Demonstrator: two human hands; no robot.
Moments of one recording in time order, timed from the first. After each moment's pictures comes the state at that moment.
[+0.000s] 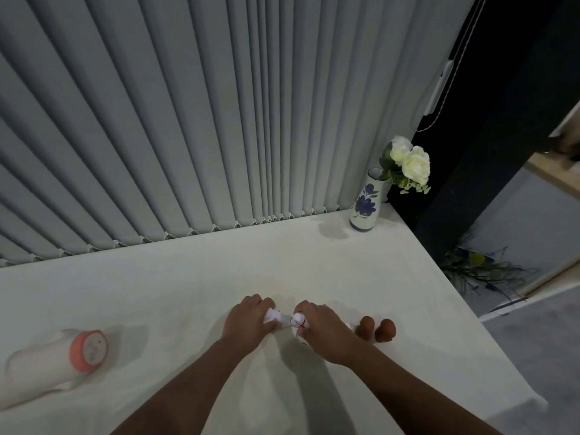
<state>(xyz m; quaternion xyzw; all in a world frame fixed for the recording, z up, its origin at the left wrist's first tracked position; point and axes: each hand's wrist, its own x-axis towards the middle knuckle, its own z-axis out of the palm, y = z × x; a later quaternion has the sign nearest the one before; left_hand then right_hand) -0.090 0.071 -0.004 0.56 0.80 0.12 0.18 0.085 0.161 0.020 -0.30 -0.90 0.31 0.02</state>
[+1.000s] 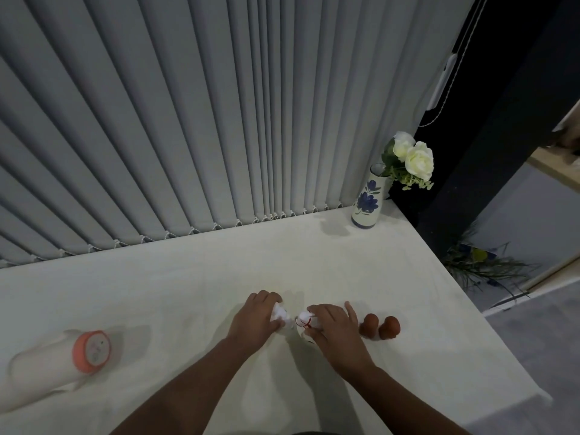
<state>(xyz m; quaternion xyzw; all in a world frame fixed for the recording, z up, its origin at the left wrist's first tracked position) -0.088 0.075 -0.004 0.56 0.79 0.18 0.20 0.105 0.145 0.000 -0.37 -0.90 0.21 0.13</state>
